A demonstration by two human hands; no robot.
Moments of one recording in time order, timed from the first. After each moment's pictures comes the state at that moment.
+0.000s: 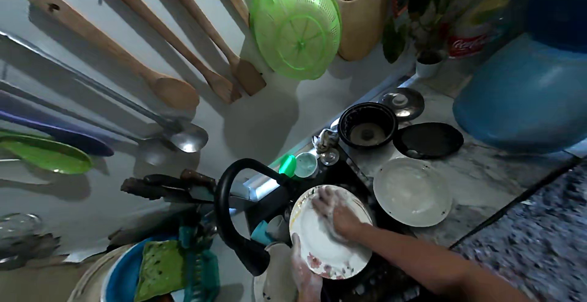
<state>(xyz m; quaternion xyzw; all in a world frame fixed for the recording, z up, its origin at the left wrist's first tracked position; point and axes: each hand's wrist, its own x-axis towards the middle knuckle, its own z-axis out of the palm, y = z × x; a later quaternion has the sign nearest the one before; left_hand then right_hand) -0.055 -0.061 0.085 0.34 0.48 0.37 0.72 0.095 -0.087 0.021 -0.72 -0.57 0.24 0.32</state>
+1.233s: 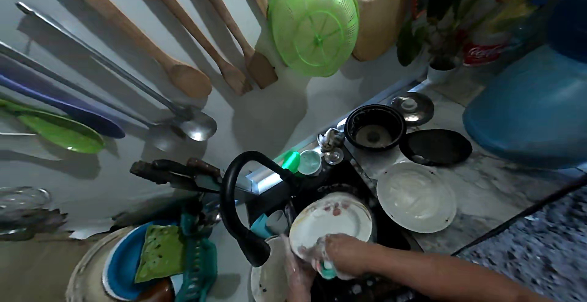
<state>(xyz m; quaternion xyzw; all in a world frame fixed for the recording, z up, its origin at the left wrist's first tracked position) -0.081 -0.040 0.057 0.29 0.51 0.31 0.75 0.071 -0.127 0.104 -0.54 -0.70 0.40 0.22</state>
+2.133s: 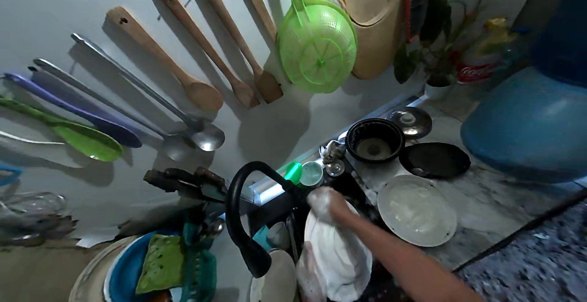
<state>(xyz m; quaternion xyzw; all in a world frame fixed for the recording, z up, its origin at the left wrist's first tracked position) -0.047 -0.097 0.159 0.56 0.63 0.21 0.51 0.122 -0.050 0.106 -0.75 -0.50 0.29 0.32</state>
